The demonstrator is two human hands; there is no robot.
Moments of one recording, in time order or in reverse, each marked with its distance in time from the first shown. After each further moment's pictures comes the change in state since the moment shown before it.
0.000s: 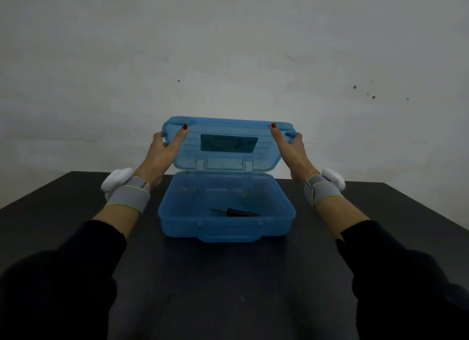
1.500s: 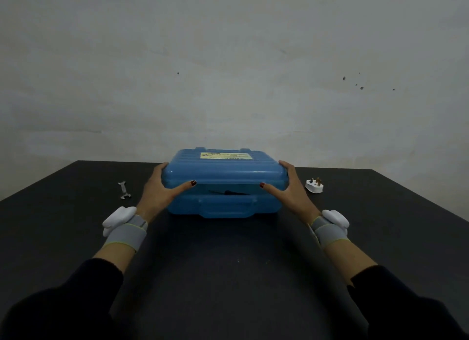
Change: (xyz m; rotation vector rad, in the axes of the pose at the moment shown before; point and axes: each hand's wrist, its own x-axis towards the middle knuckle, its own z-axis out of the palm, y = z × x) left_hand -0.095 -0.061 -0.030 0.232 -0.079 0.008; right_hand -0.117 0.057 -0.046 -0.327 -0.191 -0.120
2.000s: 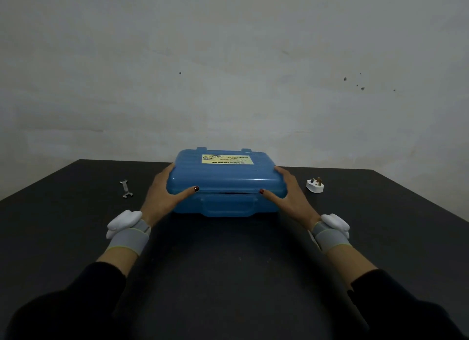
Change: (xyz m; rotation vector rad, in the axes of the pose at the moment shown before) left_hand -0.005 -0.010 0.000 0.126 -0.052 0.050; right_hand -0.005 0.013 0.005 -0.164 -0.055 -0.020
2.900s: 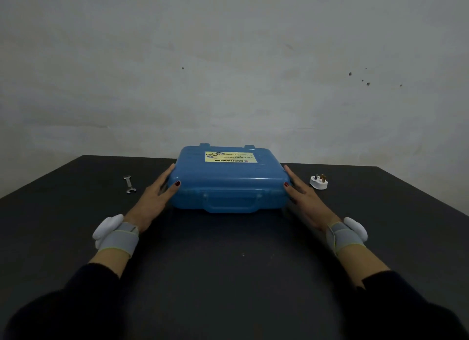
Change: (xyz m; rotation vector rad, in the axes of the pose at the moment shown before) left_hand -0.014 -0.012 -0.015 -0.356 -0.187 -0.064; right_hand -0.008 0.018 -0.015 0.541 -0.150 0.194
